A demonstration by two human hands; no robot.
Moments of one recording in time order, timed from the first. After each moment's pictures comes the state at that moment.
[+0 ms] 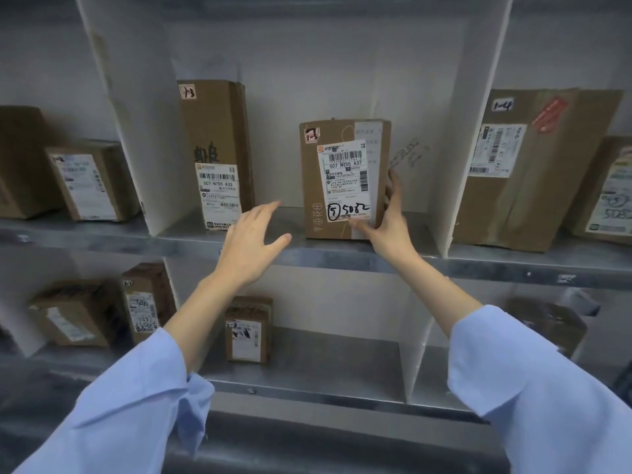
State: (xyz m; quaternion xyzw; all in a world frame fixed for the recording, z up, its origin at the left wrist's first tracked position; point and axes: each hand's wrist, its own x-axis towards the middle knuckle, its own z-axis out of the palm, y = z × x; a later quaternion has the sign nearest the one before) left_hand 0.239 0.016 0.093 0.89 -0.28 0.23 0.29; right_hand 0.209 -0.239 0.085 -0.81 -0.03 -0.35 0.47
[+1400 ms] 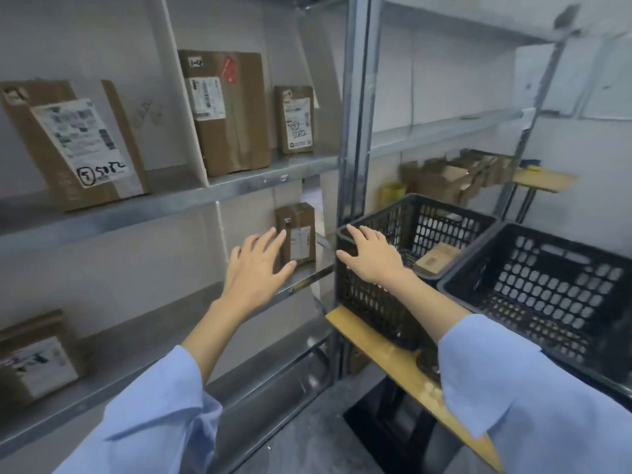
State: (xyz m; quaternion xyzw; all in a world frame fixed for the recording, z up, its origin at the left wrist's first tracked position) left_hand -0.009 -0.126 0.005 0.79 -0.59 0.10 0.15; right_hand -0.199 -0.274 0.007 -0.88 0.45 -0.13 0.09
